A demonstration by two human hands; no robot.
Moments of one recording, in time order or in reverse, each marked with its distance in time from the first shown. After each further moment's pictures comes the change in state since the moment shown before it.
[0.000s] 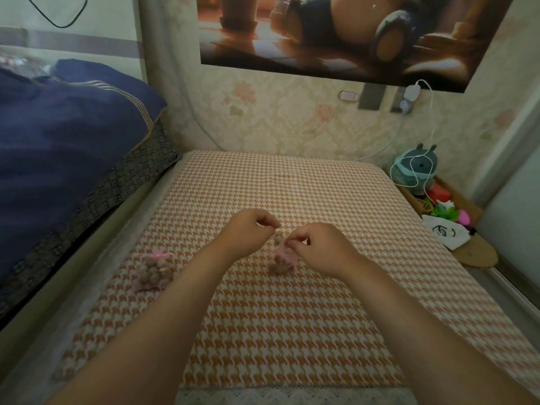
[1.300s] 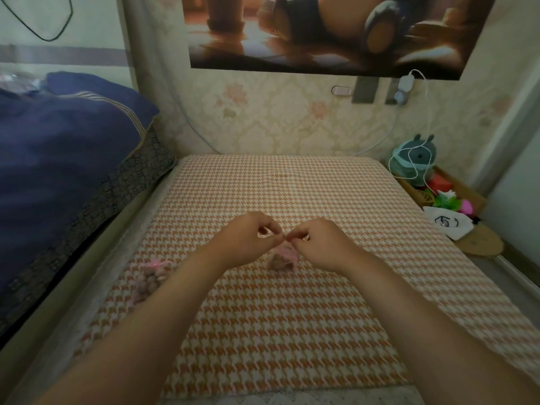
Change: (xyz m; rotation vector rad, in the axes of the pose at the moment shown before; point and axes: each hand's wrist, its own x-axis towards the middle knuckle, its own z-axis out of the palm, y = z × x) left_hand -0.009 0.011 -0.006 0.244 -0.098 0.206; right_hand 0.004 0.000 -0.006 0.094 -0.038 0.058
